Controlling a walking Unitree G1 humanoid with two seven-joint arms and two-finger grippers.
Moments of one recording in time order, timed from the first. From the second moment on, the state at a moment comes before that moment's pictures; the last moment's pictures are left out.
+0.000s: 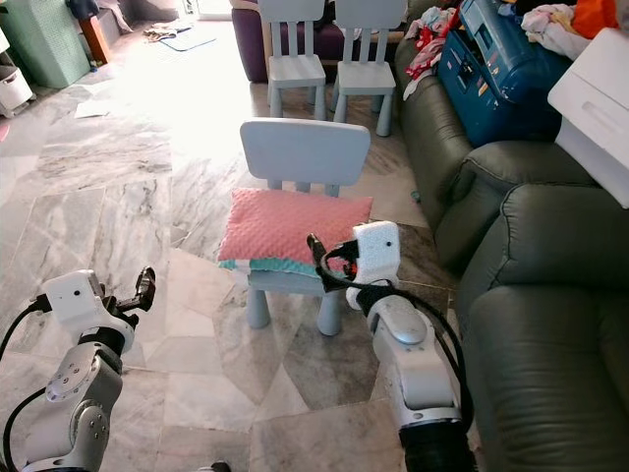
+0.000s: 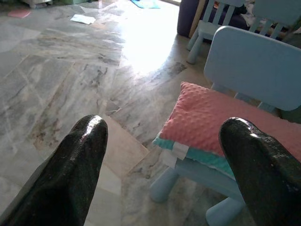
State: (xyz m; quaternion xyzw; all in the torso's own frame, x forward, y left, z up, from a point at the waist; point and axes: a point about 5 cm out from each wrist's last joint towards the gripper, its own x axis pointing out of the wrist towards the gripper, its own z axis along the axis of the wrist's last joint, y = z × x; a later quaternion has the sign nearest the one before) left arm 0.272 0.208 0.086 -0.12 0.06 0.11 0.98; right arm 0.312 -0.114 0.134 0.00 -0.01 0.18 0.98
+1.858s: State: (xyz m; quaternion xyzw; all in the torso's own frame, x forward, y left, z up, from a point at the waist) left arm 0.272 0.200 0.078 -0.16 0.08 0.10 0.98; right arm 0.310 -0.113 0.136 0.00 -0.02 0.19 0.98
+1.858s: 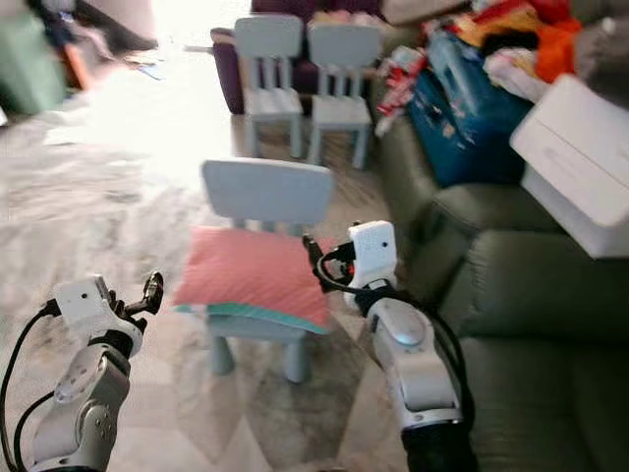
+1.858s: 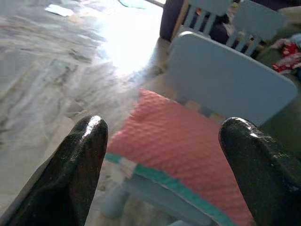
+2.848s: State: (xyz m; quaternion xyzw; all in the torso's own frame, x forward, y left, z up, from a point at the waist) left arm 0.285 0.201 0.087 -0.12 0.07 0.08 0.99; right arm 0.314 -0.112 0.140 -0.01 -0.04 0.16 0.99
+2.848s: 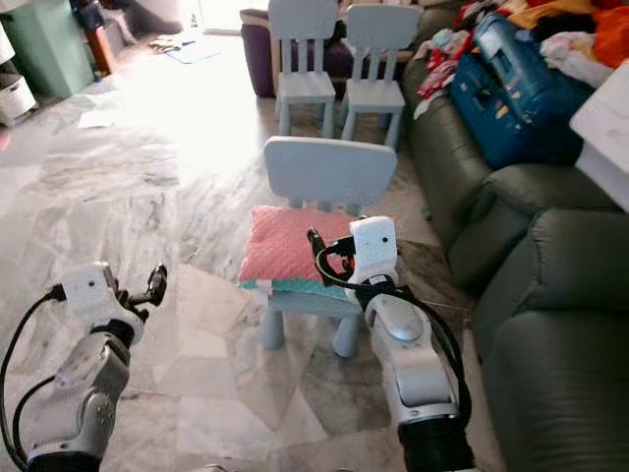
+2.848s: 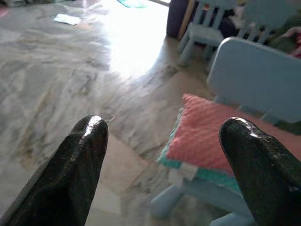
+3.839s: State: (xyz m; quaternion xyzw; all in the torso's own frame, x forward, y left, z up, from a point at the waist) left arm 0.278 0.205 0.085 -0.14 0.07 0.07 0.99; right arm 0.316 -0.114 0.139 0.00 -0.03 0.16 0.99
